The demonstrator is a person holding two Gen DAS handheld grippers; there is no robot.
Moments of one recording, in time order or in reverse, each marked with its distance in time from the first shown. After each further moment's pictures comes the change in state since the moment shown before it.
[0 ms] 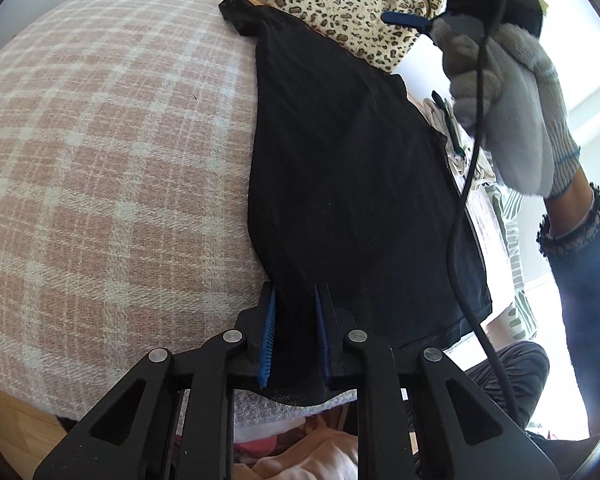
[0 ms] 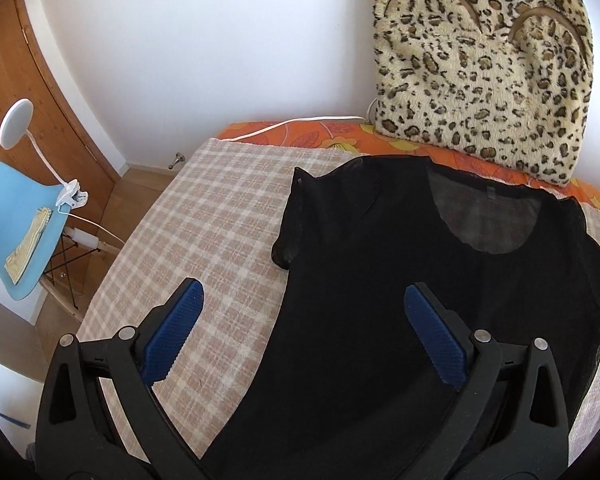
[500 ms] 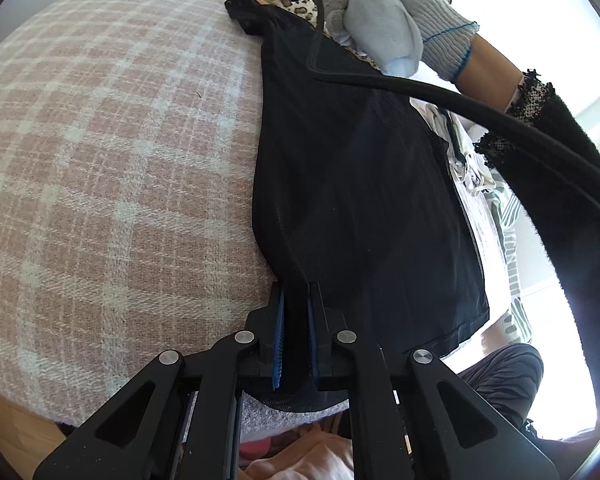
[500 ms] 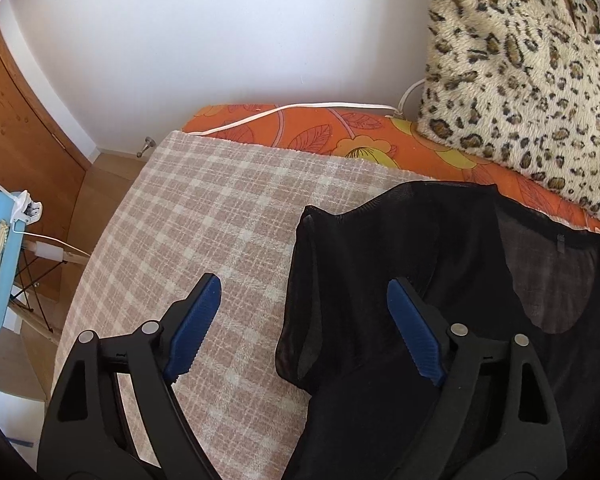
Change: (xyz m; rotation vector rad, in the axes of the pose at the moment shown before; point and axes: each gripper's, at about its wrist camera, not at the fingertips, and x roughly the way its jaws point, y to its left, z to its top) left arm 0.005 0.006 0.007 -0.035 -0.008 -0.016; right arm 0.139 0.027 0.069 0.013 0.129 -0.063
